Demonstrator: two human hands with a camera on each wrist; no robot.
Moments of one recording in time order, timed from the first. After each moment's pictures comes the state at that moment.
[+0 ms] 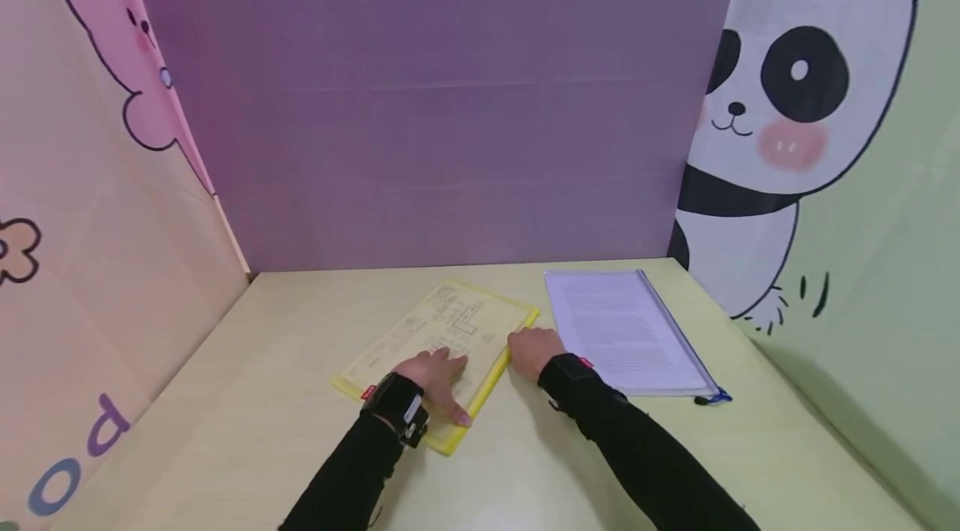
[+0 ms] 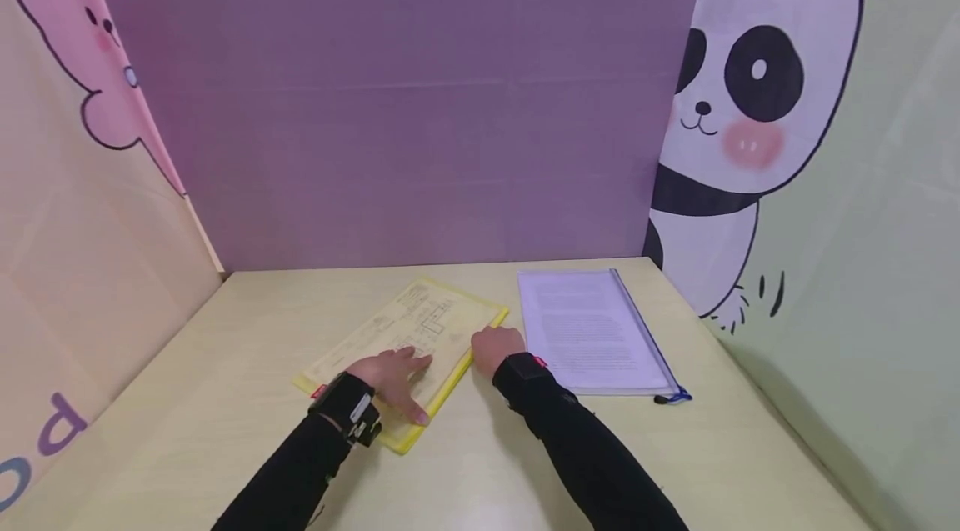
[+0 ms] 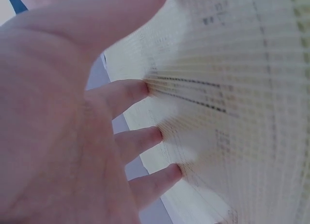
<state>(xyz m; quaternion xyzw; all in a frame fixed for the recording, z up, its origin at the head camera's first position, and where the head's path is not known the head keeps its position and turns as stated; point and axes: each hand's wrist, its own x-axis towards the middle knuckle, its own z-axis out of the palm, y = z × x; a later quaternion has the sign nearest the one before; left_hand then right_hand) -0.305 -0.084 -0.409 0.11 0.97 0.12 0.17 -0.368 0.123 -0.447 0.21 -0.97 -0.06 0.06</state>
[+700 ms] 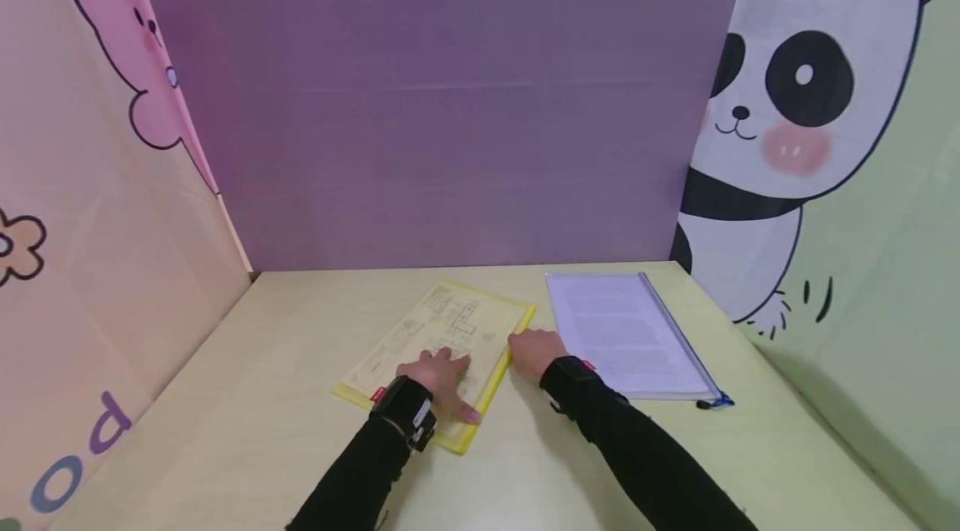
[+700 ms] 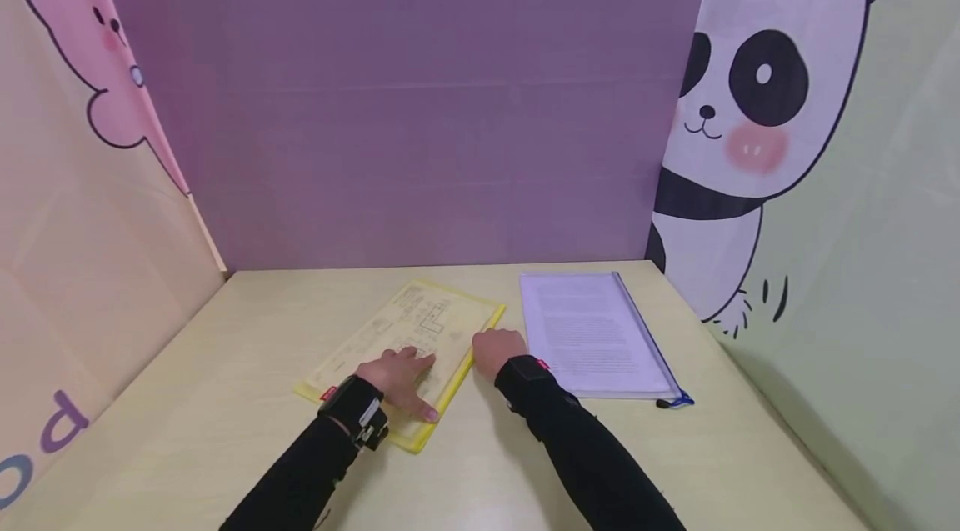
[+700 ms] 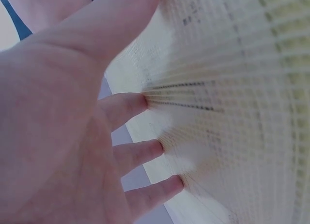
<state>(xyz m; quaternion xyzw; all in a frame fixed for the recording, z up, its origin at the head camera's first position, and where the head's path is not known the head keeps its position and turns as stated) -0.299 -0.077 -0.412 0.08 0.98 0.09 0.14 -0.368 0.123 -0.447 0.20 -0.98 -0.04 0.05</state>
